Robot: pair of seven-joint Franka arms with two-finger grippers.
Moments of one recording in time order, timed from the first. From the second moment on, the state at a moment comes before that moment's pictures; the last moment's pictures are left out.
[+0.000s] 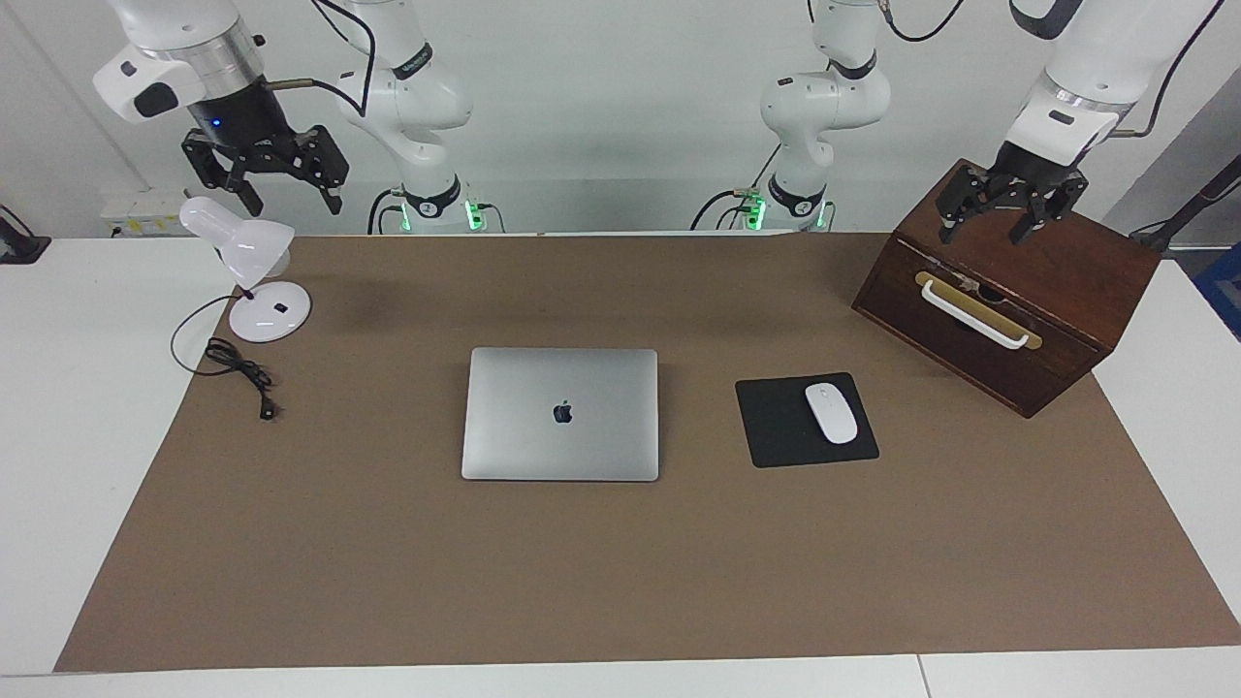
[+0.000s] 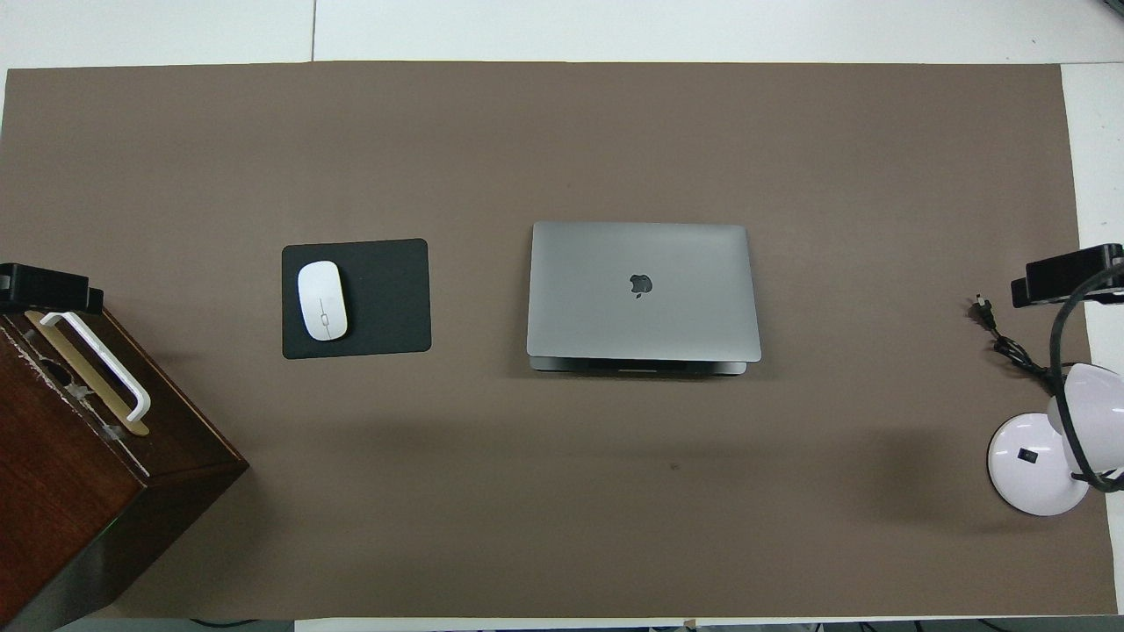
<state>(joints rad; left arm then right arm) 0.05 -0.11 -0.05 -1.66 -0.03 1.58 0.09 -0.04 -0.07 0.04 -1.50 0.03 1.42 0.03</state>
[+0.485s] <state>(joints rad) 0.05 -0.11 -0.05 -1.66 -0.03 1.58 0.09 -0.04 -0.07 0.05 -1.50 0.07 1.40 0.03</state>
